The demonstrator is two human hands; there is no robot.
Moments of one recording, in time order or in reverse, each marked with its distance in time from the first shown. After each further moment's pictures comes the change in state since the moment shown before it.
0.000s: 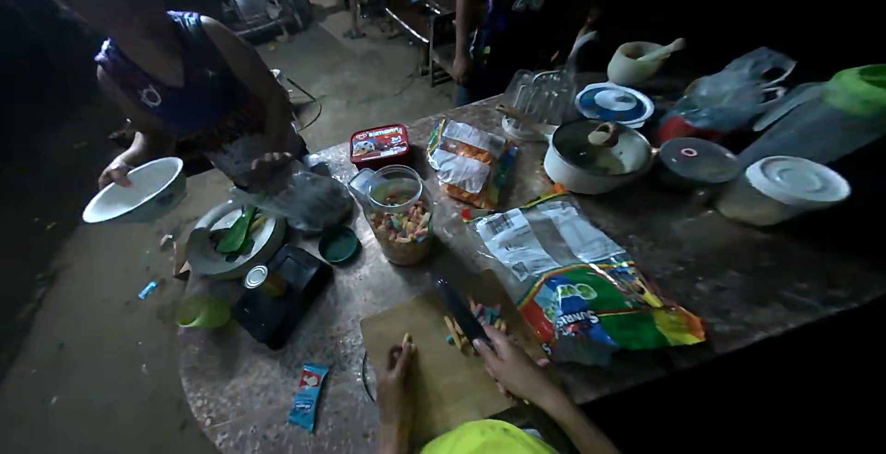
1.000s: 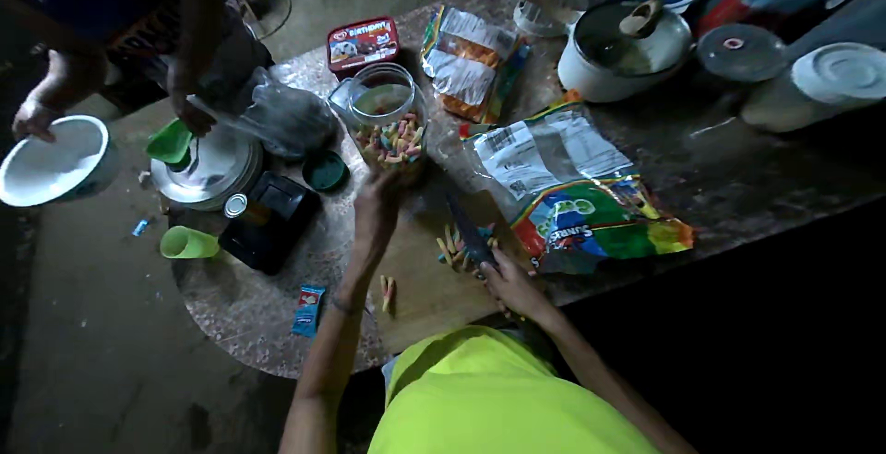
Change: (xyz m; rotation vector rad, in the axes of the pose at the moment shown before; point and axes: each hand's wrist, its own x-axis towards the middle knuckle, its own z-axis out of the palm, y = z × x) left_hand 0.146 0.141 -0.085 0.099 -0.234 0.189; right_hand -0.015 0.011 -0.002 0.103 0.095 0.055
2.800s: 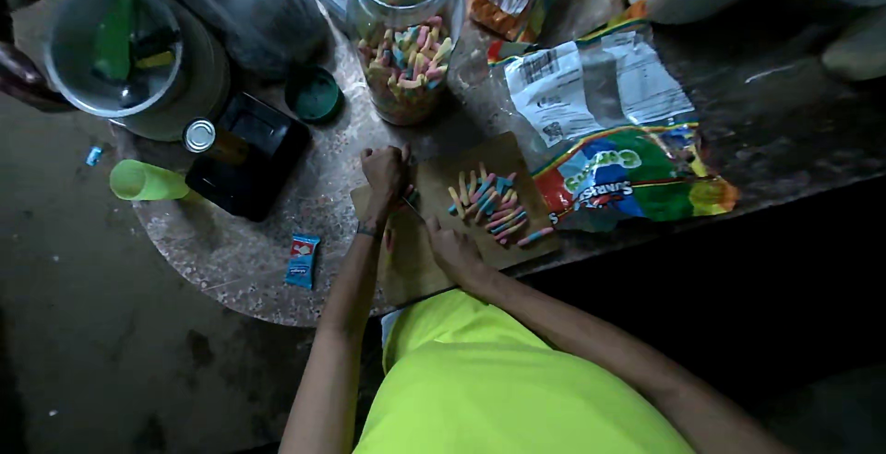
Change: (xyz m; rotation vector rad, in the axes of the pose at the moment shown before) left_hand 0.030 -0.119 0.113 0.369 -0.246 -0.294; right_hand 0.030 -0.057 0.107 -0.848 -0.235 0.111
